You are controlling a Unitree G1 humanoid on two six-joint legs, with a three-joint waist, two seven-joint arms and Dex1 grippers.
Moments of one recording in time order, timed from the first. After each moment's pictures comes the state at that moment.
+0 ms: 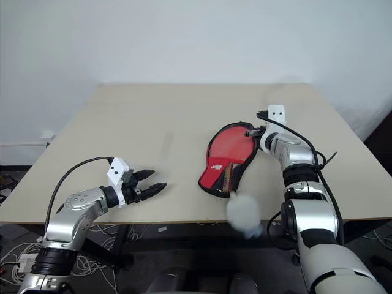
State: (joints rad) left arm -0.16 0.50 0.02 -0.05 -0.33 0.42 -0.80; right arm -1.00 -0.36 -0.14 1.02 0.17 0.38 0.37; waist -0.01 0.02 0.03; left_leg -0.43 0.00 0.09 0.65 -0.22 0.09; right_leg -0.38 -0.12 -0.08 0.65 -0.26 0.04
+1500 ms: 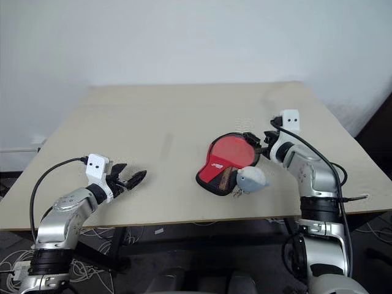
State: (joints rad) left arm -0.17 0.46 0.17 0.01 -0.33 0.46 -0.53; right arm -0.58 -0.37 -0.21 0.15 0.37 0.78 0.45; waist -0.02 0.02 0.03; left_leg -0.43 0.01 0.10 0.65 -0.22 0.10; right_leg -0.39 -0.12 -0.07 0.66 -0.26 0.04
